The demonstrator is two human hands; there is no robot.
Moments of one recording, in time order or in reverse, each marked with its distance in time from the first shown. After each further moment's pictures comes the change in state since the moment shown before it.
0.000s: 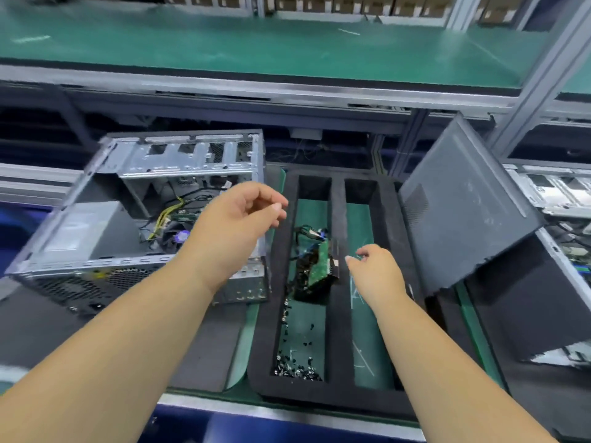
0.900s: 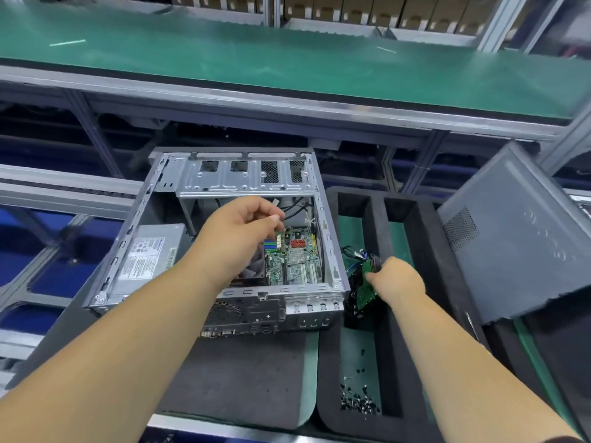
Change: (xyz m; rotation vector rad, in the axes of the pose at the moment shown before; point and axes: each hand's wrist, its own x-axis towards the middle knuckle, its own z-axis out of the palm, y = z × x) left_hand 0.035 -0.036 -0.125 0.023 0.043 -0.146; right_hand 0.020 -0.085 0.049 -0.400 -0.039 0.120
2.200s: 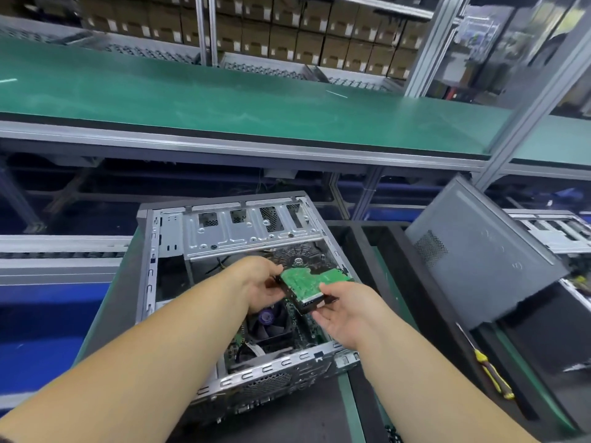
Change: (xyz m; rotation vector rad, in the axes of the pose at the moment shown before) left_hand 0.102 -0.041 -0.027 -0.502 -0.329 -0.858; right_hand -0.122 -0.179 -0.037 1.529 -0.362 0.500
